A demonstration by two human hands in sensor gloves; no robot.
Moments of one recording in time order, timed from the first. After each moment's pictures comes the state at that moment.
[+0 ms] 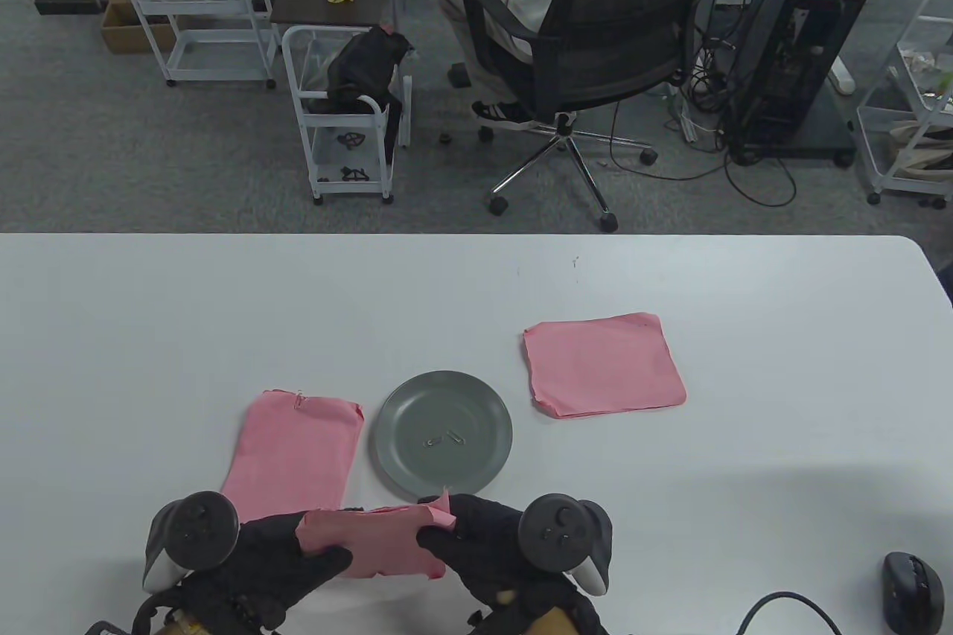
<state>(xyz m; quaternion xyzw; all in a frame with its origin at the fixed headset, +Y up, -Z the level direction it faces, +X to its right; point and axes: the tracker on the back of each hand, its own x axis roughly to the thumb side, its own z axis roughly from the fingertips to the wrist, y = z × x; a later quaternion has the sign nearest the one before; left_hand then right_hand) -0.278 -0.734 -0.216 -0.11 -0.27 0.47 0.83 0.039 -0.720 -0.220 0.23 0.01 0.83 0.51</state>
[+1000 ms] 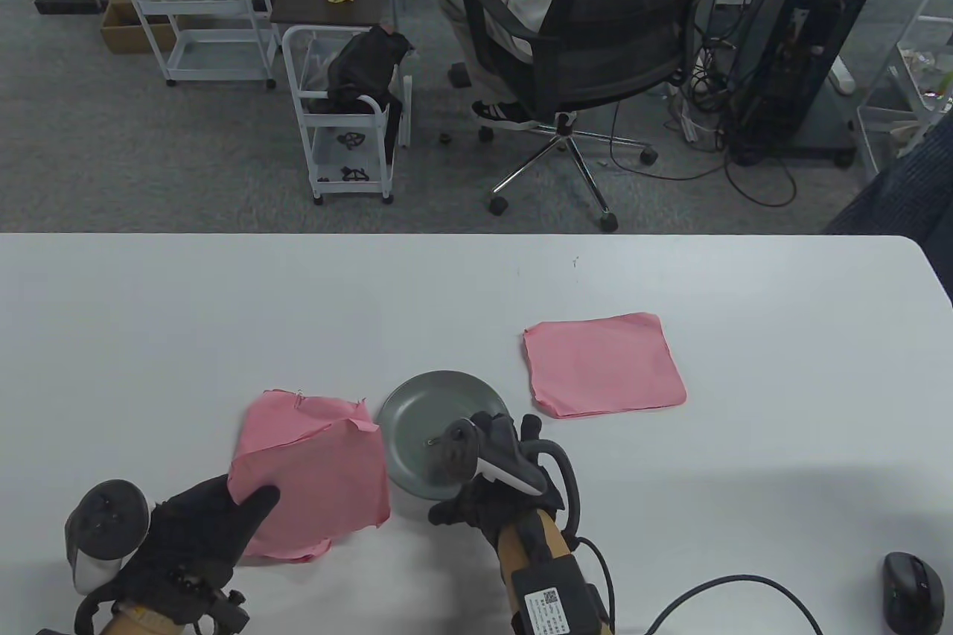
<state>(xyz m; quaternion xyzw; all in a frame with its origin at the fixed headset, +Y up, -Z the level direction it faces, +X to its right) -0.337 -0.709 -0.225 0.00 -0.18 0.50 0.85 0.007 -0.760 -0.312 0.11 0.22 0.97 0.08</state>
